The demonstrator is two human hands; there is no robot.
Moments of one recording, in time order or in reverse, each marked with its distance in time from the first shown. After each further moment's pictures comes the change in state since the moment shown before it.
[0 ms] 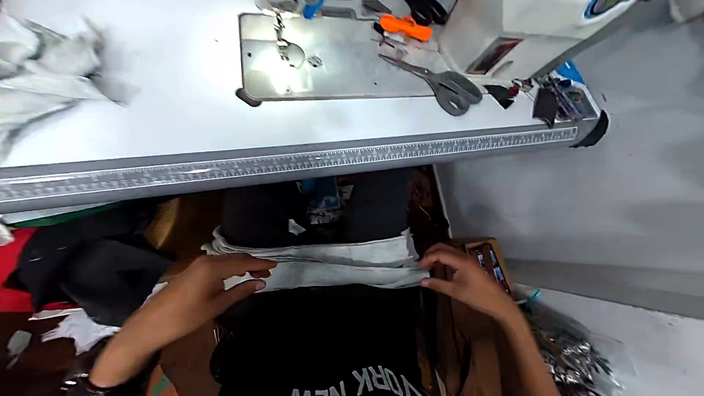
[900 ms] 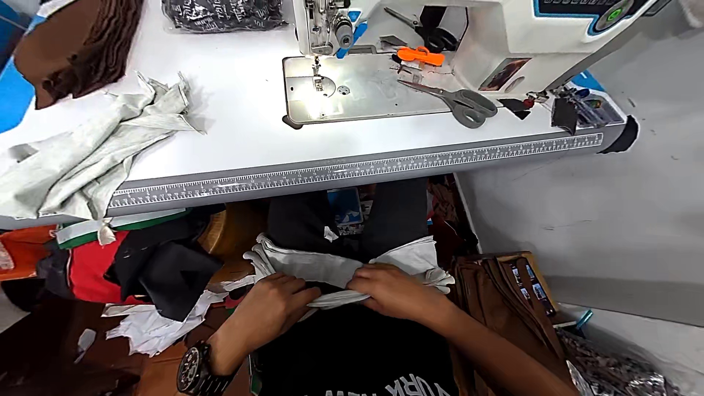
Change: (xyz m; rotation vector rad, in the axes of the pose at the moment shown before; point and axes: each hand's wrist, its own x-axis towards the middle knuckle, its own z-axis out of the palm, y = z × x) left_hand -0.020 -0.002 0.044 0.525 0.053 0.341; right_hand 0.092 -0.095 0.128 -0.333 -0.352 -0.482
